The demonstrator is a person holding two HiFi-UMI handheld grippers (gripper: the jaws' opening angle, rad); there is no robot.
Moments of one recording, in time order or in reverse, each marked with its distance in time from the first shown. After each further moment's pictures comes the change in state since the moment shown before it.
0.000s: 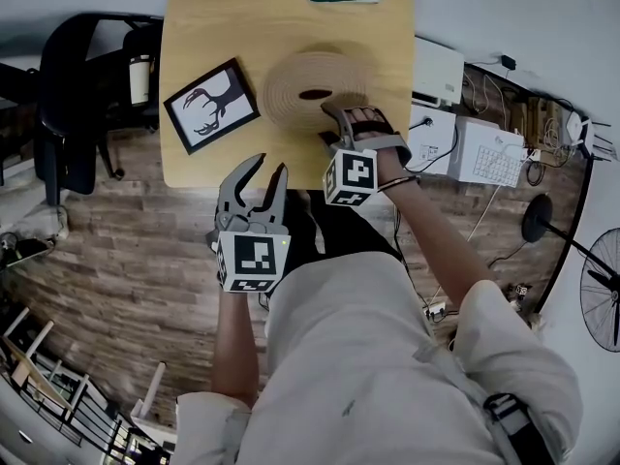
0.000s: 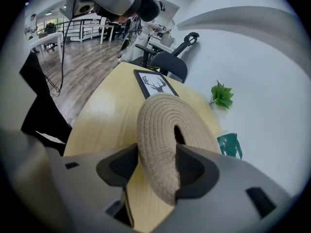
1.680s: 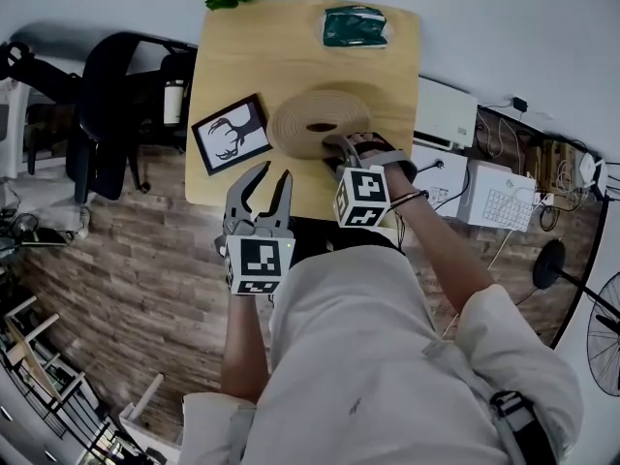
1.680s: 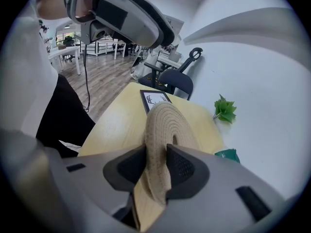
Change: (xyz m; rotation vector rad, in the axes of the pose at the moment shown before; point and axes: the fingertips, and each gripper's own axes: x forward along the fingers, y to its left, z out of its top) left arm -0.005 0.011 0.062 0.024 -0.043 0.156; right arm -0.047 -0.029 0.020 -0.055 -0.172 0.138
